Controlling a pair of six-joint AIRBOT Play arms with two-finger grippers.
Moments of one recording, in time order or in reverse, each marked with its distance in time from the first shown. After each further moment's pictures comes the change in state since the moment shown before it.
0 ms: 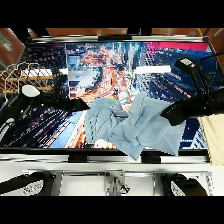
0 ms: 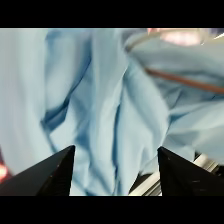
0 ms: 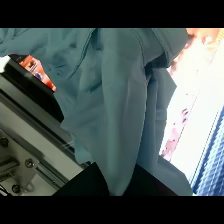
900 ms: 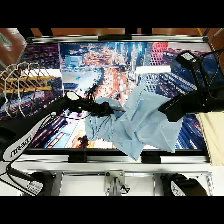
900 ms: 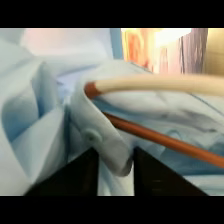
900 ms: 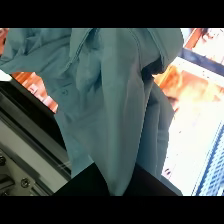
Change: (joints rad) left arm -0.251 -0.370 0.101 -0.248 0.219 -0.030; right arm 0.000 0.000 0.000 0.047 -0.079 -0.046
